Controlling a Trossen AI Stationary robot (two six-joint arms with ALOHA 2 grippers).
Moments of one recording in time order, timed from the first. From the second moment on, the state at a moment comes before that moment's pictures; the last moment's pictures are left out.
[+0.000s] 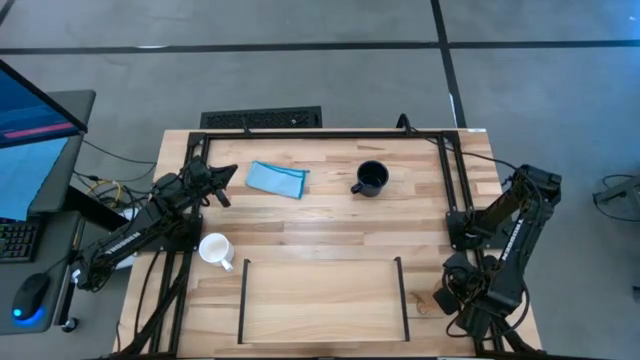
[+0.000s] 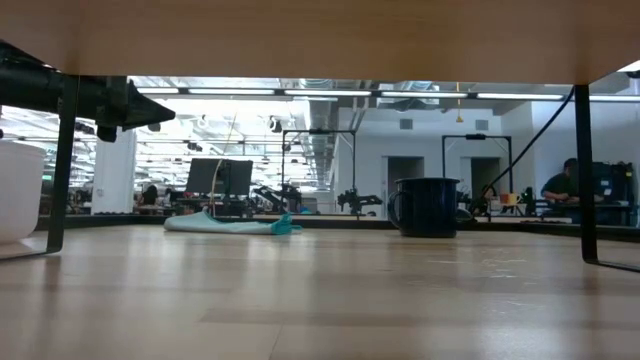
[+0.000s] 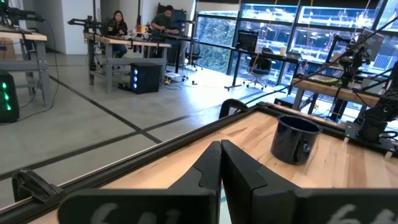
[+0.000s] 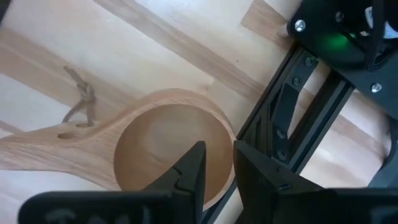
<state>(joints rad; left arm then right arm) 0.66 0.00 0.02 0.01 0.02 -0.16 1.15 1.49 1.06 -1.35 0.00 2.09</state>
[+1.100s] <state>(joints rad) 0.66 0.00 0.02 0.01 0.02 -0.18 1.14 1.49 1.06 -1.34 -0.02 2.08</state>
